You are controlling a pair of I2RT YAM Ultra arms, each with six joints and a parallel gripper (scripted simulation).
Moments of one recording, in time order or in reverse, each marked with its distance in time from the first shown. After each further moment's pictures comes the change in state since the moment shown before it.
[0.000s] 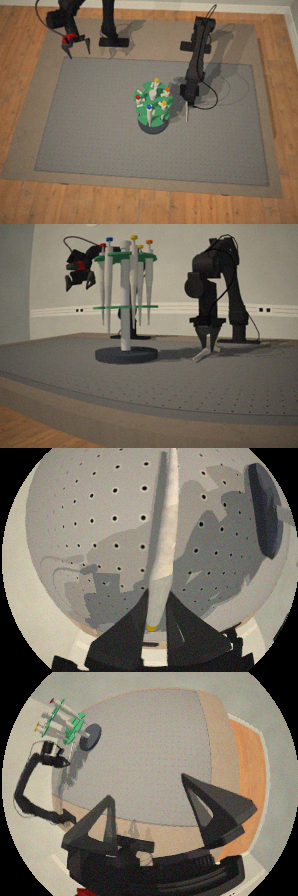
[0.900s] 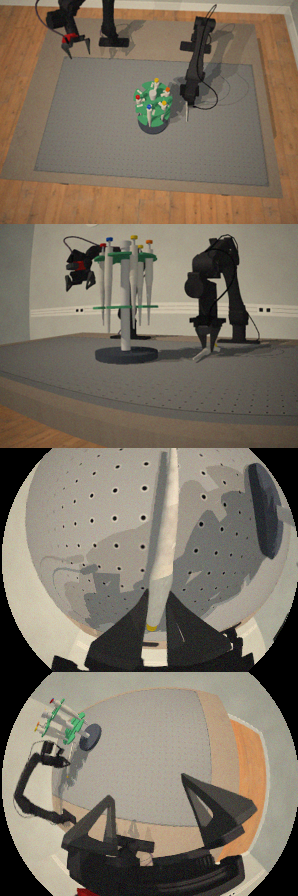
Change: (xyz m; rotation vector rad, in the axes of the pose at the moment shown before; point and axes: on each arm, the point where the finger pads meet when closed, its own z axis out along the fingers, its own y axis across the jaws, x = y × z) left arm 0.000 0.000 0.000 0.000 0.000 0.000; right arm 0.000 0.000 0.000 0.000 0.000 0.000
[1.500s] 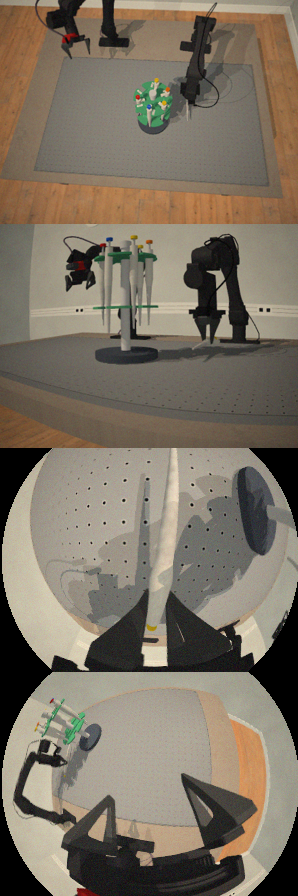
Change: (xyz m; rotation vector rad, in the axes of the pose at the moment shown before) left arm -0.004 -0.001 -0.024 0.001 -0.005 0.000; right arm 0.000 0.000 0.000 0.000 0.000 0.000
